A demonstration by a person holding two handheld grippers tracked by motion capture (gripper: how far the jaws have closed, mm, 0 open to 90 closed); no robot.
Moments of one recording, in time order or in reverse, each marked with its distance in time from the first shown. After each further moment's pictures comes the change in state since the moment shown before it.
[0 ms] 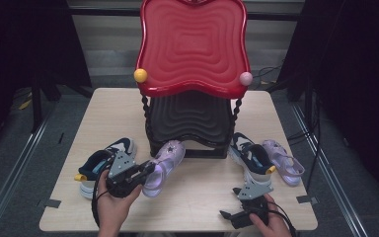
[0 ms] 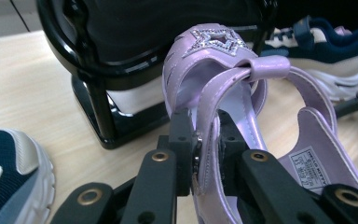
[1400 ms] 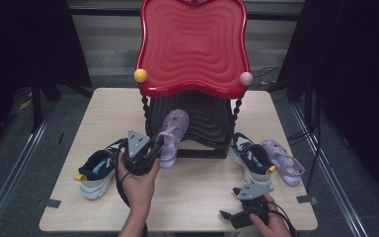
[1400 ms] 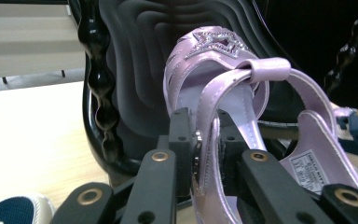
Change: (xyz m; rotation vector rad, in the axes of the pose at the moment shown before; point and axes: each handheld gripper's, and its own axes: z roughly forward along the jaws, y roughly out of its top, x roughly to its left) left arm -0.019 0.049 0.040 -0.159 0.226 -0.083; right arm 0.000 0.000 0.000 0.000 -0.001 0.000
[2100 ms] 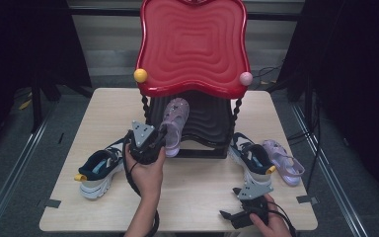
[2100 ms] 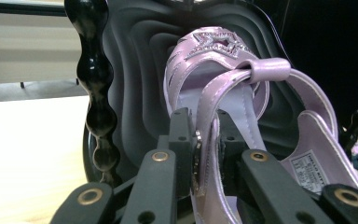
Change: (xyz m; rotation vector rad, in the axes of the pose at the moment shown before) left arm -0.003 0.010 0.024 -0.057 0.064 -0.046; right arm 0.000 0.000 0.000 -0.001 0.001 0.000
